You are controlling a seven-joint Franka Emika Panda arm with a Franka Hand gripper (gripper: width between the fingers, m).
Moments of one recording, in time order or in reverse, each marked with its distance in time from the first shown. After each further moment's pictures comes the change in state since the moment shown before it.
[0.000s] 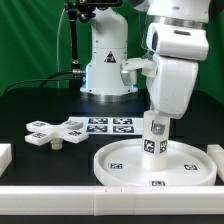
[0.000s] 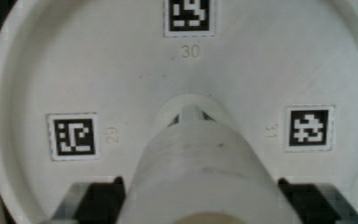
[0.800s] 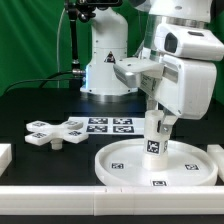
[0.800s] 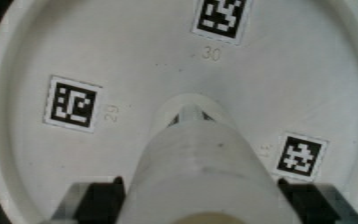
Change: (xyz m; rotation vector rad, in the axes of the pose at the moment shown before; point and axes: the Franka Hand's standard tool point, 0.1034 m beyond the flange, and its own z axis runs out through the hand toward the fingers) arm 0.002 0.001 -0.001 -0.012 -0.007 -0.490
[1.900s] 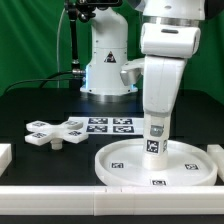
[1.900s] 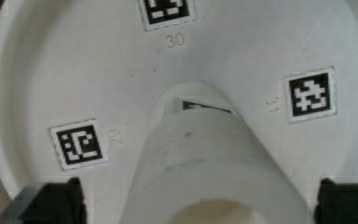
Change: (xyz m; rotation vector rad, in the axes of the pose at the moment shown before) arm 0.003 0.000 0.000 0.013 0.051 0.419
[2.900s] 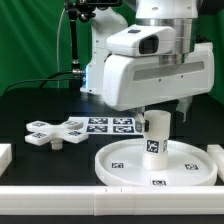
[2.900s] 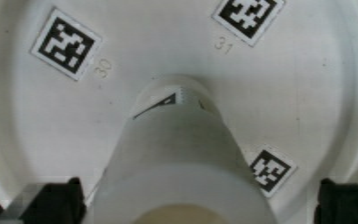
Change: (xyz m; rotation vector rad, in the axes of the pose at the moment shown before) arm 0.002 -0.004 0.000 0.053 0.078 0.759
